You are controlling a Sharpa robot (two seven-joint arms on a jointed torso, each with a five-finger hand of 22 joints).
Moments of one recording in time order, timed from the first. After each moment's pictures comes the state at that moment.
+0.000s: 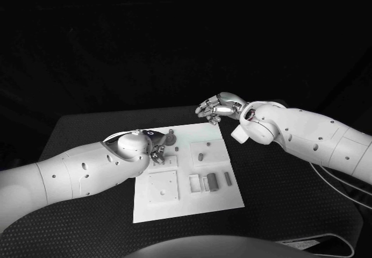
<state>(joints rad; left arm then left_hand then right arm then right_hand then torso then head) 1.13 -0.58 -0.13 1.32 -1.69 0.04 -0.47 1.08 -0.16 0.58 -0.21 0.18 0.99 0.06 0.38 0.59 1.04 -0.03 1.21 0.64 0.99 -0.12 1.43 0.47 0.01 1.25 -0.17 0.07 1.31 1.13 -0.64 0.09 1.20 -0.72 -0.05 0.11 1.06 -0.01 0.62 -0.29 0.05 0.90 0.14 0.19 0.67 0.96 0.04 0.98 0.77 1.11 -0.07 1.39 0.86 0.25 1.04 0.03 0.85 1.31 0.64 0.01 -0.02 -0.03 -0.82</state>
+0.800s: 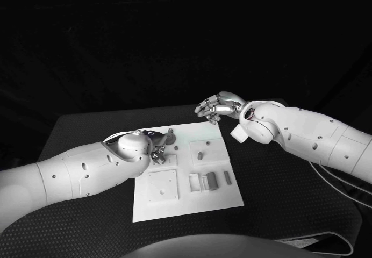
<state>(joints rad) 1.13 -0.58 -0.14 1.32 -1.69 0.04 -0.47 1.07 -0.16 0.58 -0.21 0.18 0.99 0.06 0.38 0.59 1.04 -0.03 1.21 0.64 0.99 -0.12 1.43 0.47 0.01 1.25 -0.17 0.07 1.31 1.12 -0.64 0.09 1.20 -0.72 -0.05 0.11 1.06 -0.01 0.62 -0.29 0.05 0.90 0.14 0.19 0.67 0.96 0.04 0.98 0.76 1.11 -0.07 1.39 0.86 0.25 1.04 0.03 0.85 1.31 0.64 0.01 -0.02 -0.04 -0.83</state>
